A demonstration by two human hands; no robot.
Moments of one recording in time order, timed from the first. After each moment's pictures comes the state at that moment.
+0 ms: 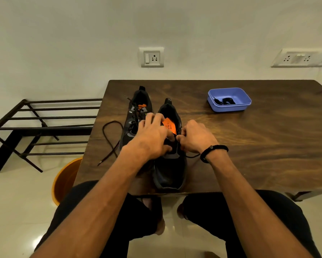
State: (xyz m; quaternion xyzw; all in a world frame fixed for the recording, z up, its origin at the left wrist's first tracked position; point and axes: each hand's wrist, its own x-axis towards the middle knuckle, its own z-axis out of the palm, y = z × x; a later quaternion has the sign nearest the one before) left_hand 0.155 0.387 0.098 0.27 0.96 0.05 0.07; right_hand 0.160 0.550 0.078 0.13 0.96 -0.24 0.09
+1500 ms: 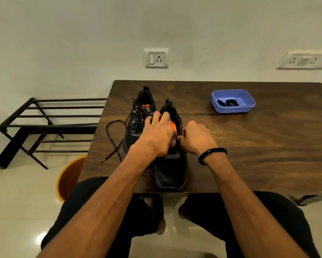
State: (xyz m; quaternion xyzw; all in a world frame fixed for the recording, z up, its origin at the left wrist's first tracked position) left_hand 0.155 0.397 0.097 0.27 0.96 -0.02 0.02; right_hand 0.181 0.532 0.105 0.14 0.97 -0.20 0.10
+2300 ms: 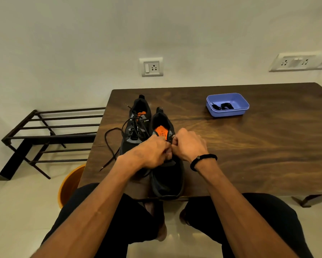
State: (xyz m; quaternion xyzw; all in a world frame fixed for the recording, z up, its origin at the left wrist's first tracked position) left_hand 0.160 0.388 0.095 0.32 0.93 0.10 0.17; right_hand 0.185 0.533 0.097 0.11 0.97 -0.19 0.09
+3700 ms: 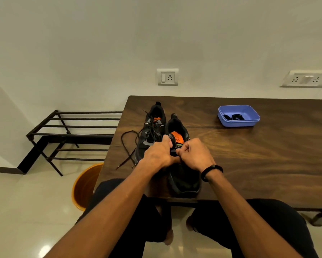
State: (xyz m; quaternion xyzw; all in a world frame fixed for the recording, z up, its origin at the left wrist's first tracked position) left_hand 0.172 0.372 0.080 0.08 0.95 0.24 0.16; right_hand 0.207 0.514 0.090 0.10 0.93 -0.34 0.03
